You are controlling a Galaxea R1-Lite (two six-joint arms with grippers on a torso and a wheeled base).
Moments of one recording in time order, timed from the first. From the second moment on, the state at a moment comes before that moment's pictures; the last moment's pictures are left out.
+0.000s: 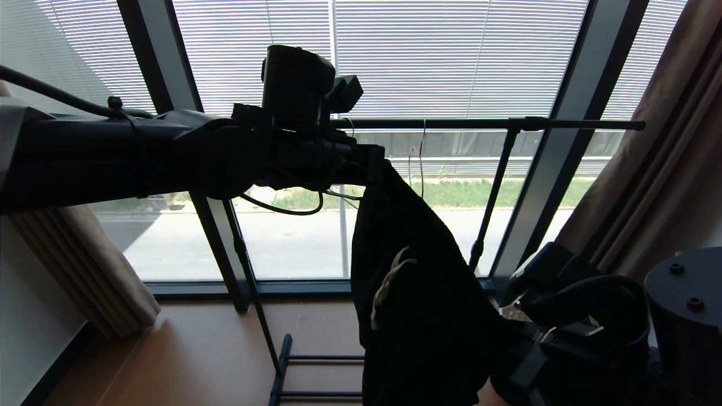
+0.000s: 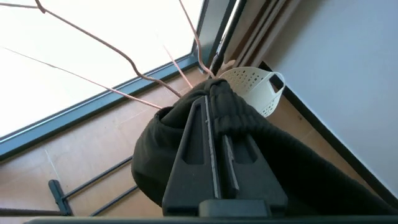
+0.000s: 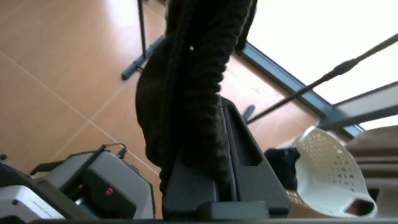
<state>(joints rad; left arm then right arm) -0.60 2.02 -1.76 0.08 -0.10 -0.12 1.01 1.41 -0.70 -0.13 -0.41 0.07</state>
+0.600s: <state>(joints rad) -0.62 2.02 -1.76 0.08 -0.10 -0.12 1.16 1.64 -0.87 -0.23 -0.43 0.28</state>
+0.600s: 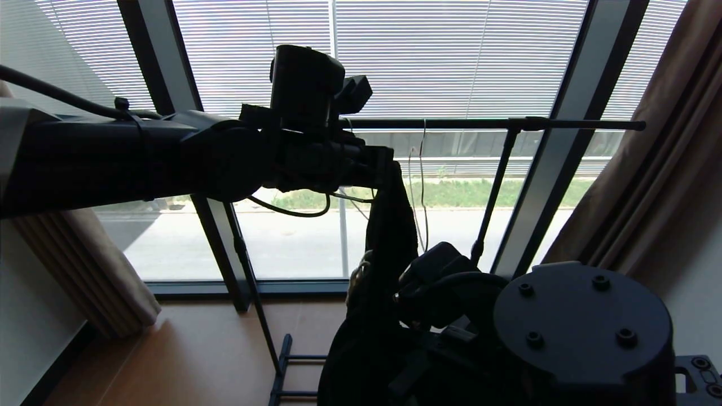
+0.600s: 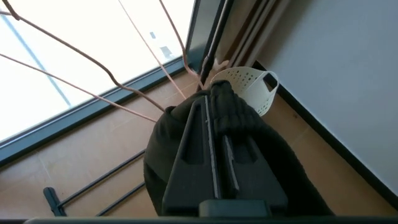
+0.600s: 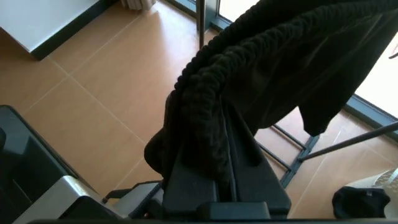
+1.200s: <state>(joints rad) -0.50 1.81 -1.45 0.09 -0.23 -0.01 0.87 1.46 -0.62 -0.23 -0.51 0.27</state>
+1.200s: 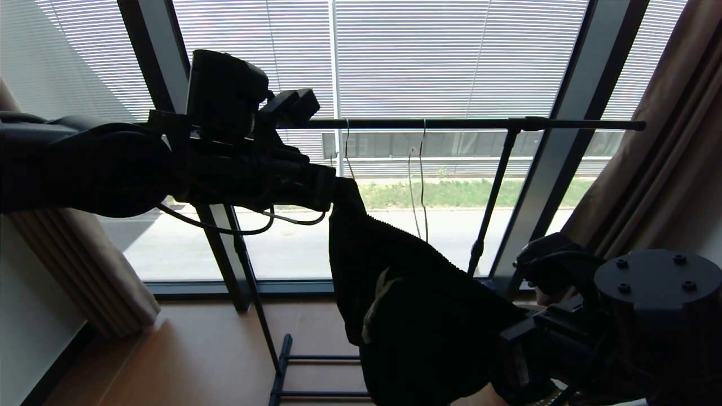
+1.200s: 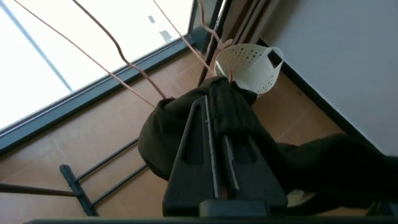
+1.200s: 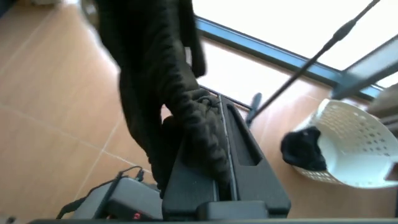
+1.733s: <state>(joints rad) -0.56 1.51 -0.93 0.08 -0.27 0.11 0.68 1.62 -1.00 -0.22 -0.54 0.25</state>
